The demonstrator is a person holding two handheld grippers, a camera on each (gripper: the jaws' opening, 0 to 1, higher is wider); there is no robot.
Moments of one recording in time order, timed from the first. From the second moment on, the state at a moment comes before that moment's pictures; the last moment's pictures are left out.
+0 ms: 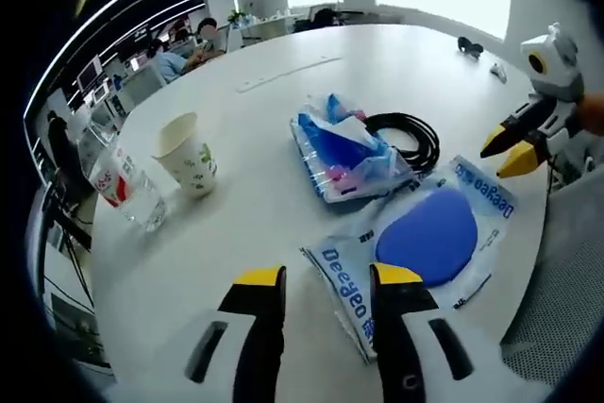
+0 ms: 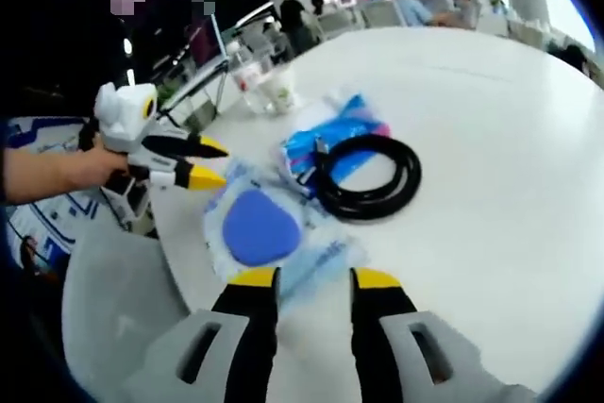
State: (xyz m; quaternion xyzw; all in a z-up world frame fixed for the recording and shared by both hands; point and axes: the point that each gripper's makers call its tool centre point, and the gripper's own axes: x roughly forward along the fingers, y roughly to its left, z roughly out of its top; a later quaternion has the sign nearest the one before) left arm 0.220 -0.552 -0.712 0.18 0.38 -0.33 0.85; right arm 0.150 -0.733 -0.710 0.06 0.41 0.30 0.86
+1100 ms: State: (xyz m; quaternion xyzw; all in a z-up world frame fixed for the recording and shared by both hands) left arm 0.258 -0.608 -0.713 0.16 0.37 -0.35 0.85; right arm 0.204 -0.721 -0.705 0.03 0.36 0.32 0.88
